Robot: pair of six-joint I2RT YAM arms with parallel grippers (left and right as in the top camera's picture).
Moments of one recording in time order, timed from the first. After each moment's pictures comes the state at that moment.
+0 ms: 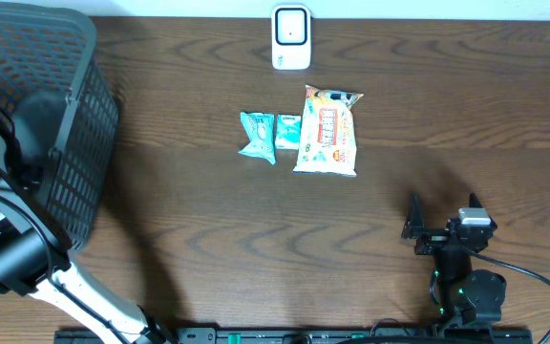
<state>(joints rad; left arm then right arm) 0.65 2.09 1.56 -1.09 -0.45 -0.80 0.01 0.01 0.01 -0.07 0.02 0.02</state>
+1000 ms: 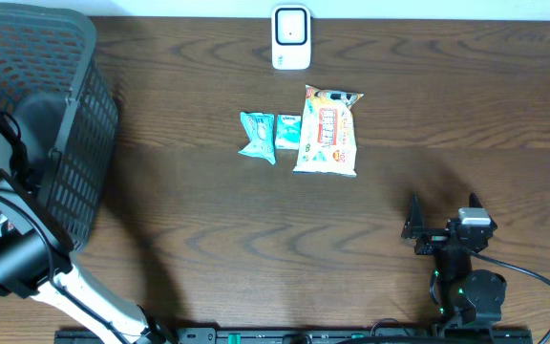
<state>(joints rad) 0.65 2.07 1.52 -1.06 -0.47 -0.80 0.01 0.01 0.01 -0.07 0.02 0.02</state>
